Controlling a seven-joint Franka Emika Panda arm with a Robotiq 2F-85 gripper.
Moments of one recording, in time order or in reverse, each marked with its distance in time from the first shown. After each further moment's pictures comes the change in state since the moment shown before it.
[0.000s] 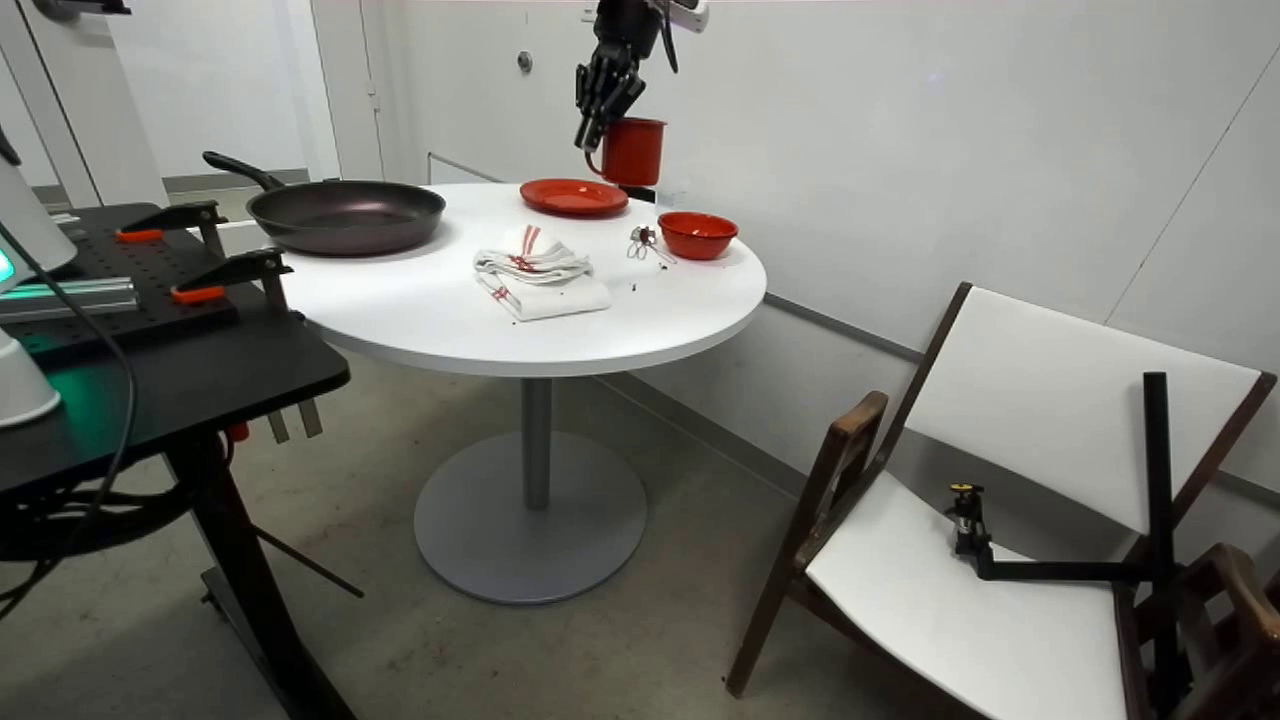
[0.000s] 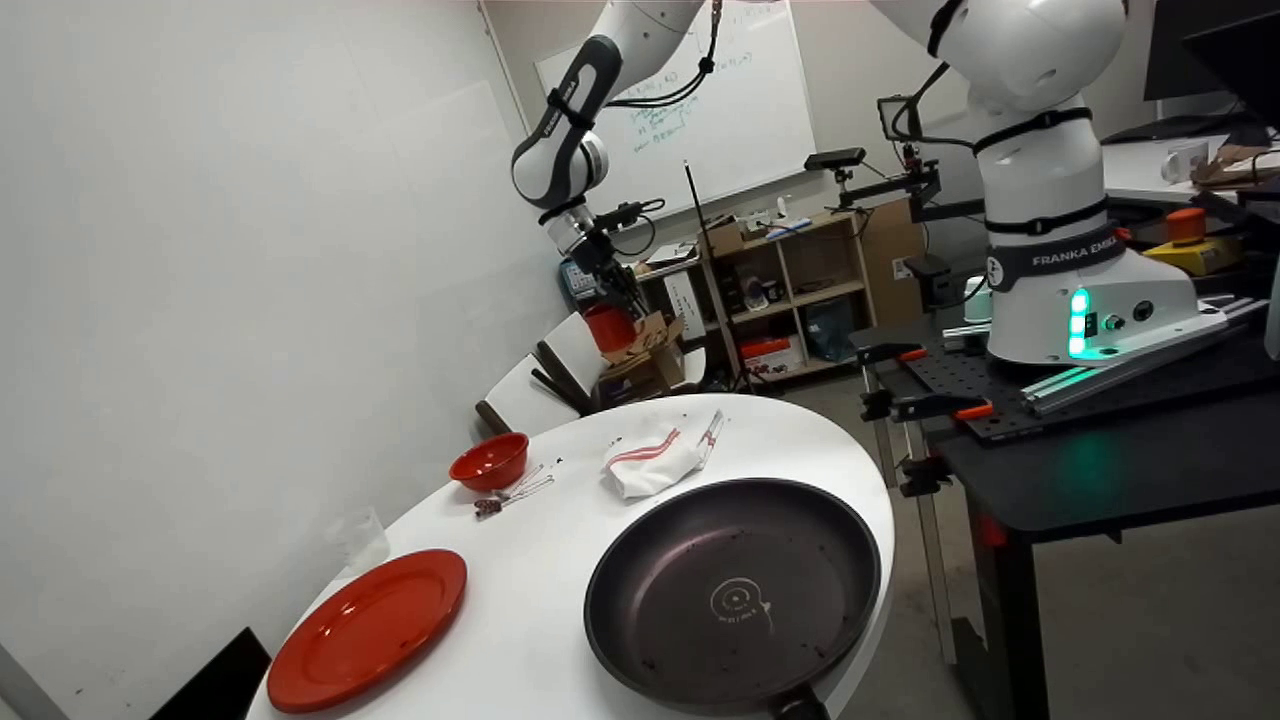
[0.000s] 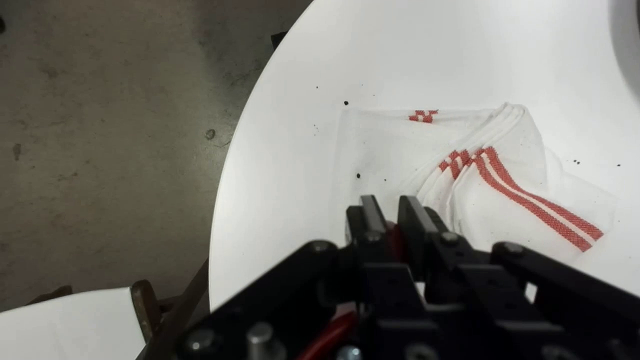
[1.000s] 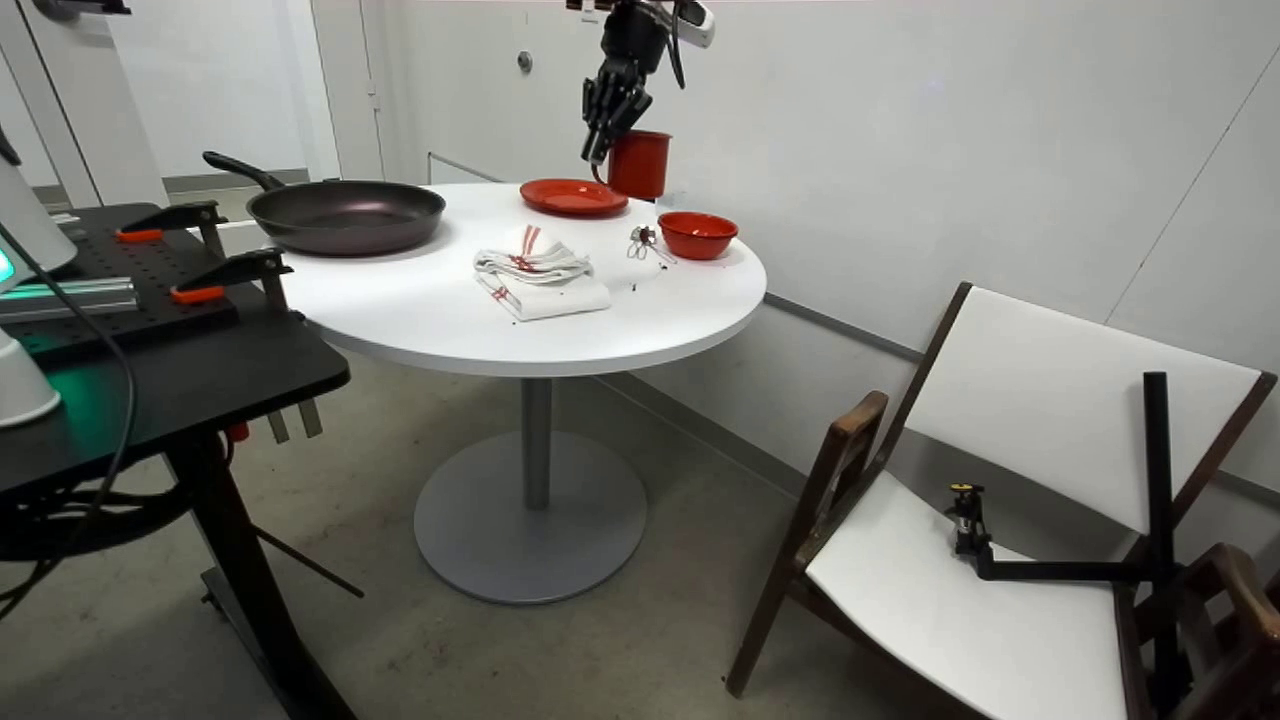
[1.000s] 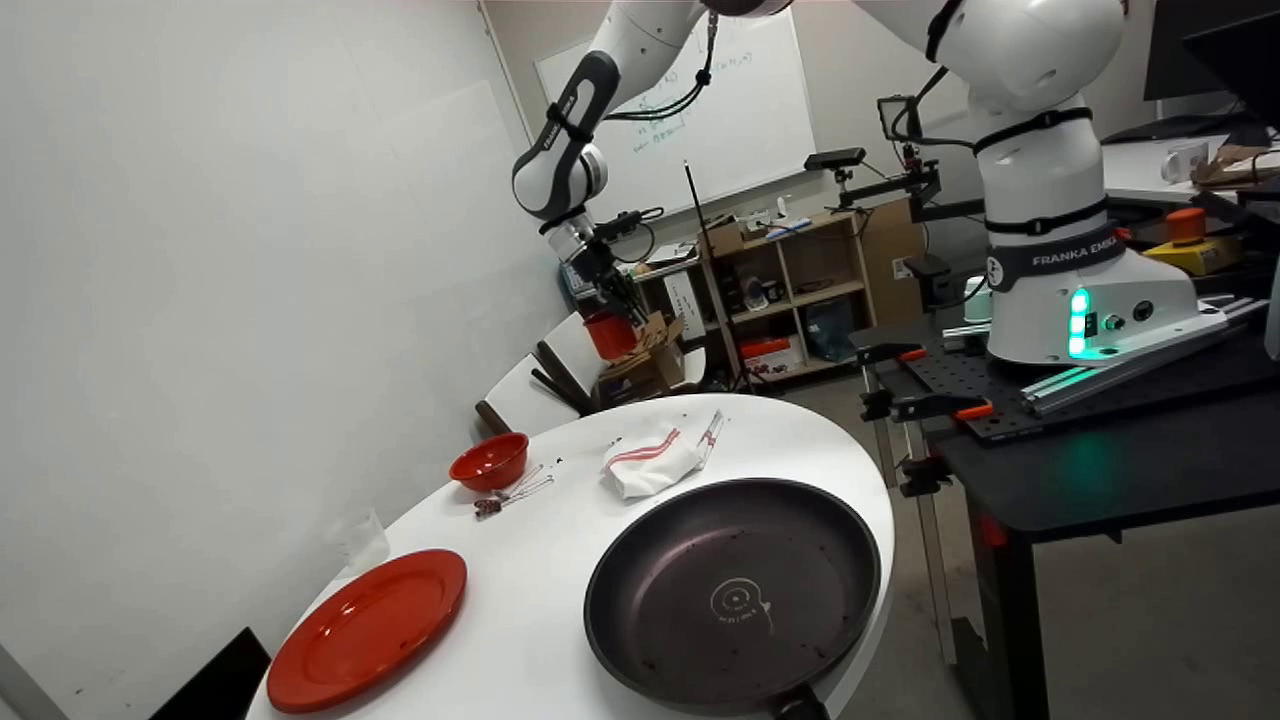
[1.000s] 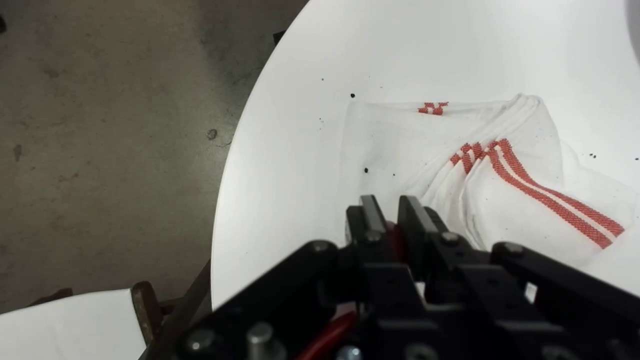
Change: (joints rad) arm -0.009 0.050 0.002 0.041 0.000 0.001 0.000
